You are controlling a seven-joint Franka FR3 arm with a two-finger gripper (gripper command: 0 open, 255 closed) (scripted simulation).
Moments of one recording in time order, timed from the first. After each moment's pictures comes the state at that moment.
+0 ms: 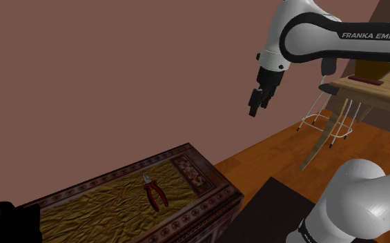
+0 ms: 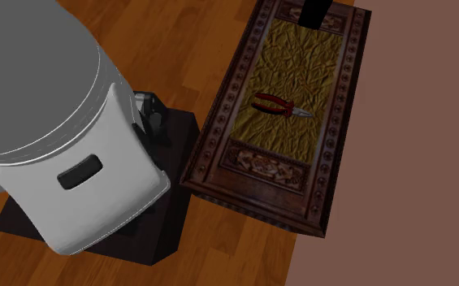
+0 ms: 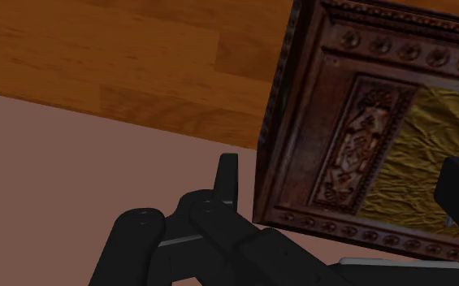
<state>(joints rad) -0.01 -0.75 -0.06 -2.38 -0.09 1.70 -0.10</state>
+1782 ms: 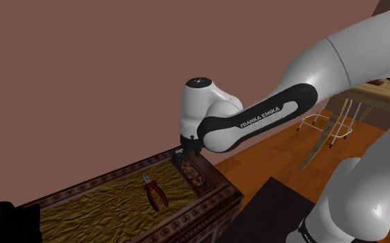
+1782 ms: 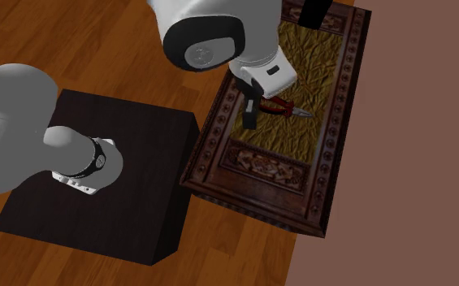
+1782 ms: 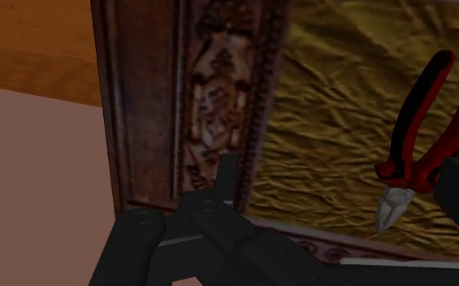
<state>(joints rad) 0.07 -0.16 0.35 -2.42 -0.11 2.36 0.49</state>
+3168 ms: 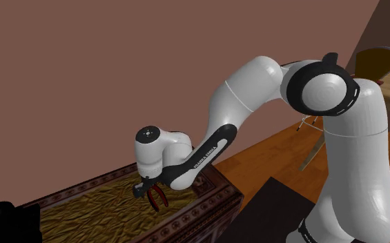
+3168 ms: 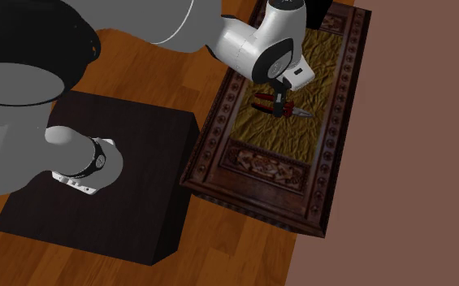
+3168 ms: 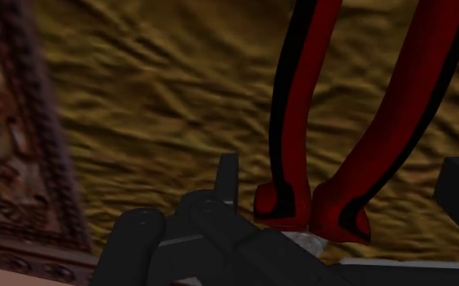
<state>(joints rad) 0.23 0.46 0.33 -2.05 -0.57 2.52 0.99</state>
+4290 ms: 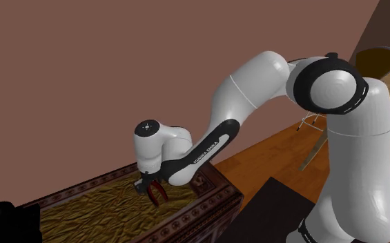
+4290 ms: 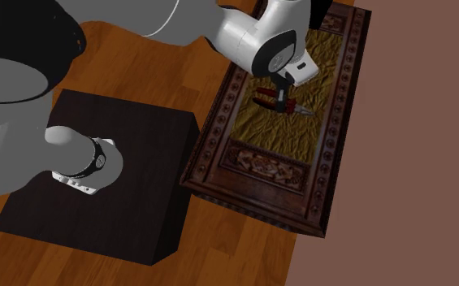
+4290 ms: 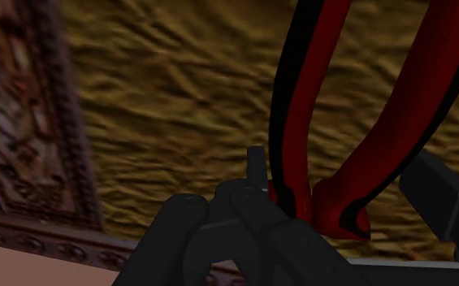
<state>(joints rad) 0.21 0.42 0.35 -2.05 -0.54 2.48 0.96</state>
